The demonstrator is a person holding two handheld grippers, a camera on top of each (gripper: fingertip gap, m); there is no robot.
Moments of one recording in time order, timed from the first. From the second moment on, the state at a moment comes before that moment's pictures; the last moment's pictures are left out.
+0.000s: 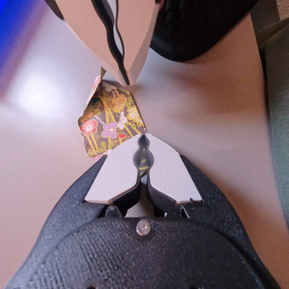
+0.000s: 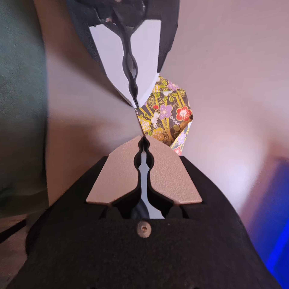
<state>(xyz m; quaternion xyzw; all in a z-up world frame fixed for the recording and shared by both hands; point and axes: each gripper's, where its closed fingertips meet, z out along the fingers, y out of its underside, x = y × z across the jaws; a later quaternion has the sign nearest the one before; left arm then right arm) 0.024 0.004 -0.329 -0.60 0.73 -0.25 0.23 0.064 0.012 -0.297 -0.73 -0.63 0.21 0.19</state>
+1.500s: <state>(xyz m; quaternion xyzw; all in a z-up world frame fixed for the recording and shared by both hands) -0.005 0.043 -0.322 -0.69 0.62 -0.34 0.18 0.040 0.015 -0.328 -0.75 -0.59 0.20 0.22</state>
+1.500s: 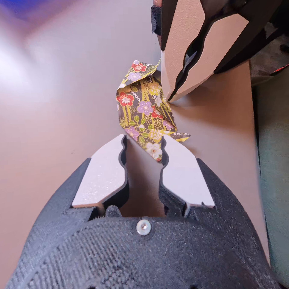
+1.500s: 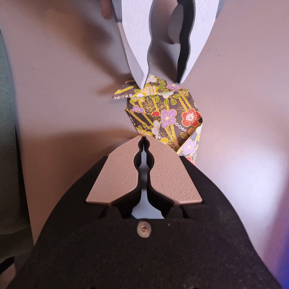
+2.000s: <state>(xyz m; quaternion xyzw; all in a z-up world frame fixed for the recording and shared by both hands) -0.001 0.055 -0.303 -0.65 0.64 -0.31 0.27 0.068 0.040 -0.285 -0.76 -0.48 0.37 0.22</state>
